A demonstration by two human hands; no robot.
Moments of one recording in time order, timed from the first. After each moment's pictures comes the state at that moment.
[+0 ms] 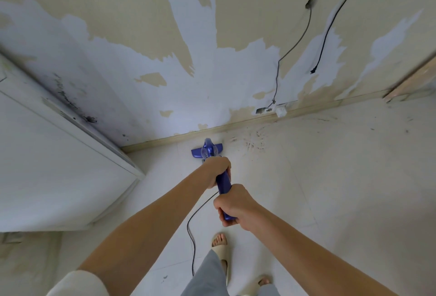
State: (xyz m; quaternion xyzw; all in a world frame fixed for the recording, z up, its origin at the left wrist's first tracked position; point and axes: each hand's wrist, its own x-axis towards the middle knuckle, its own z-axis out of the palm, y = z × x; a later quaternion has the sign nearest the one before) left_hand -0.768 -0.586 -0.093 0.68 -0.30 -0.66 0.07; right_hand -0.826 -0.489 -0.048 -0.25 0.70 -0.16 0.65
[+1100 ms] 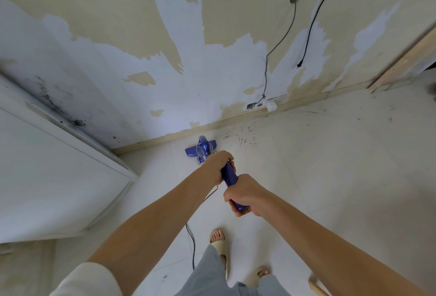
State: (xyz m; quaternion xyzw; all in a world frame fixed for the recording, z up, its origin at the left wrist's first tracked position) left_hand -0.786 -0.576 -0.084 0.63 -0.16 -0.74 0.15; right_hand -0.853 -0.490 -0.033 -0.29 0.72 -0.10 0.62
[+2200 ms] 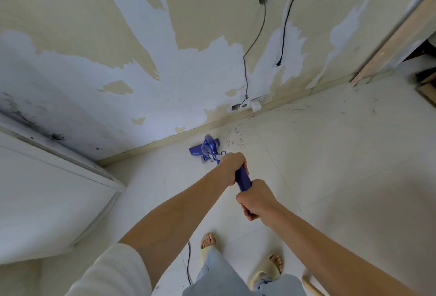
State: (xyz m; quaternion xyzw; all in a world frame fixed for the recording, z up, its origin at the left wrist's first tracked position) left_hand -0.900 -0.559 -0.106 0.65 -0.28 -0.70 0.09; right_hand -0.938 -0.455 -0.052 -0.24 0.78 -0.18 0.55
